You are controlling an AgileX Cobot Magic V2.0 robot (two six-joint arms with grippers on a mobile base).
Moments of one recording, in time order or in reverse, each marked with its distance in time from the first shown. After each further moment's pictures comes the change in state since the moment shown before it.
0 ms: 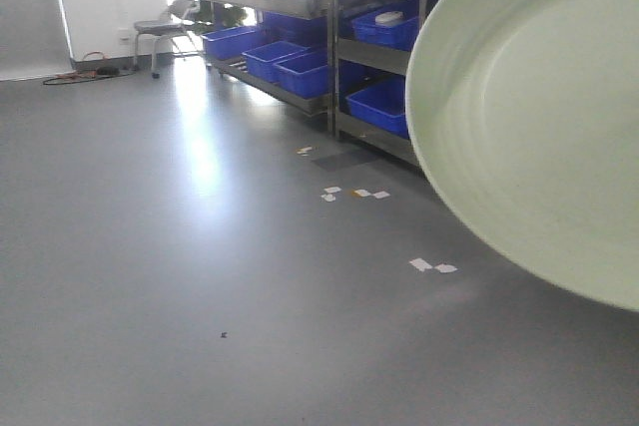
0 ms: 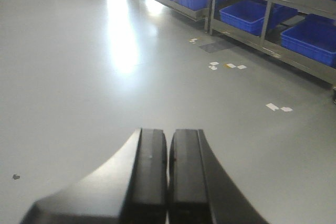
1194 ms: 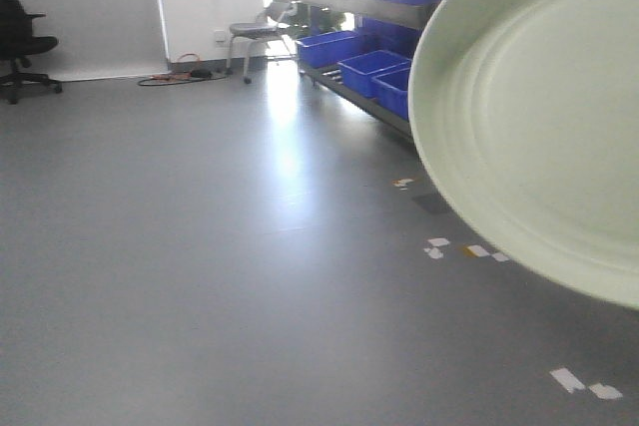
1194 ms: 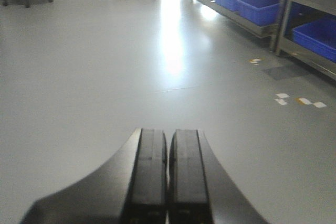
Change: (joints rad) left arm 0.000 0.000 0.000 0.000 0.000 0.000; right arm 0.000 0.000 0.000 0.000 0.000 0.000
